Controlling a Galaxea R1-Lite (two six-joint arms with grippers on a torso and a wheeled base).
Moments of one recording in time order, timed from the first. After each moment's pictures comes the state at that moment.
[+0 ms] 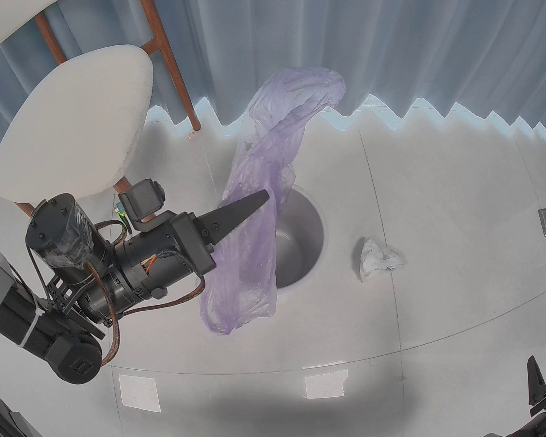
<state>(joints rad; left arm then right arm) -0.56 1.79 -0.56 -1.54 -0.47 -0.69 0.00 0.02 -0.02 0.00 -0.01 0.01</state>
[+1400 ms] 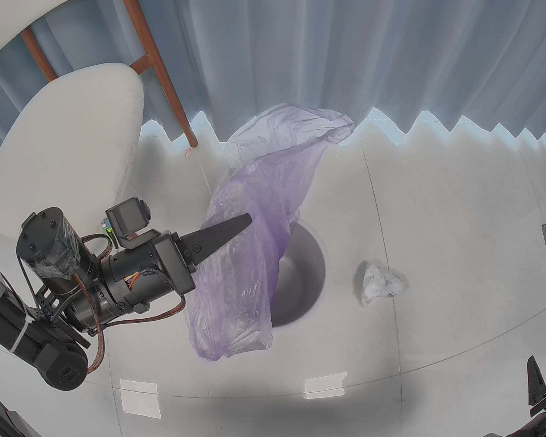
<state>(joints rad) -0.51 1.76 -0.46 -1.55 -0.53 -0.68 0.00 0.02 -0.02 0.00 -0.01 0.01</state>
